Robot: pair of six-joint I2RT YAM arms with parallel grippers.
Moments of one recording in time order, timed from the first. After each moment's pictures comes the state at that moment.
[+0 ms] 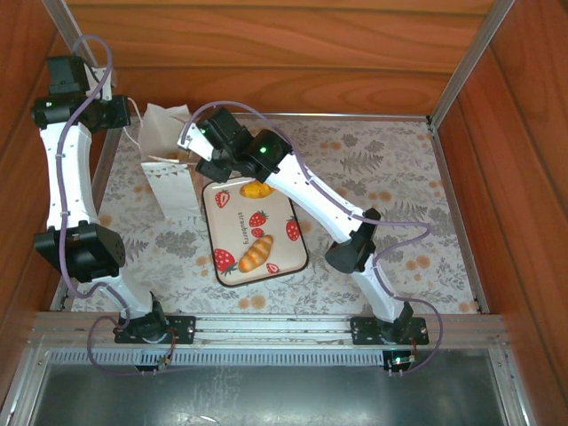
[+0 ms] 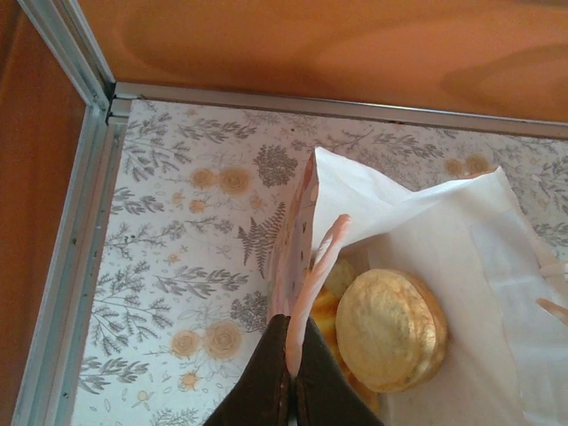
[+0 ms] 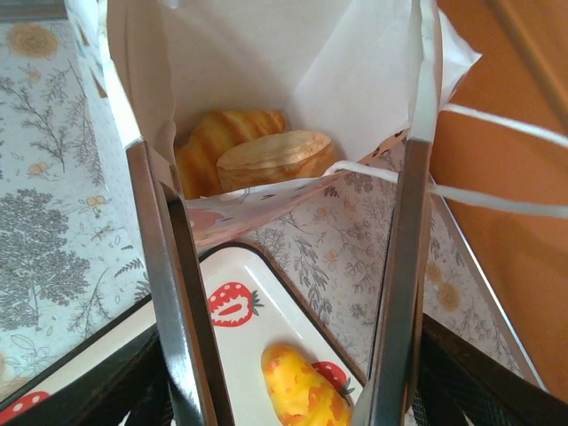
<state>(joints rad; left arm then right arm) 0.21 1.71 2.01 -1.07 0.26 0.03 1.03 2.25 2.64 -1.10 0.17 -0.38</state>
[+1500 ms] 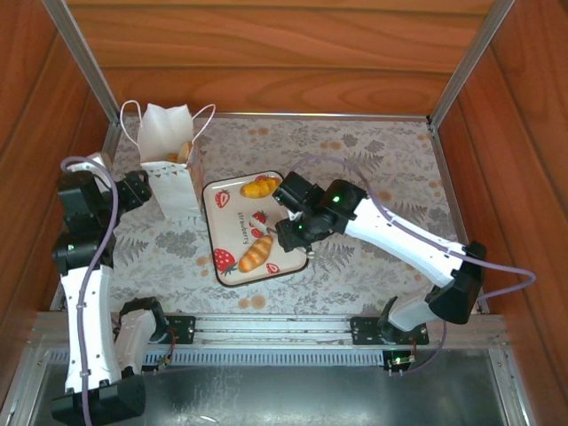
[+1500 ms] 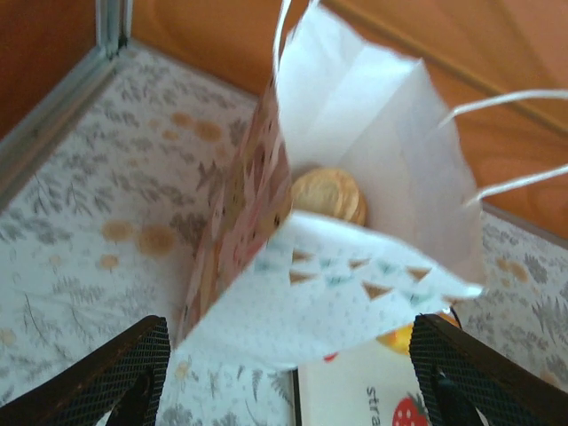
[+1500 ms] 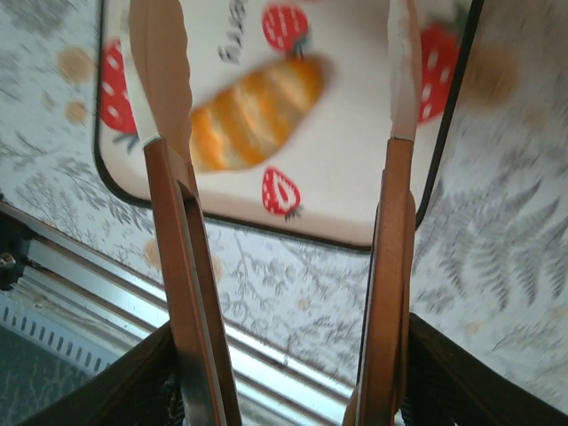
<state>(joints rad) 0.21 0.74 0.93 -0.67 0.26 -0.37 1.03 1.49 1.43 -1.22 -0.03 0.57</state>
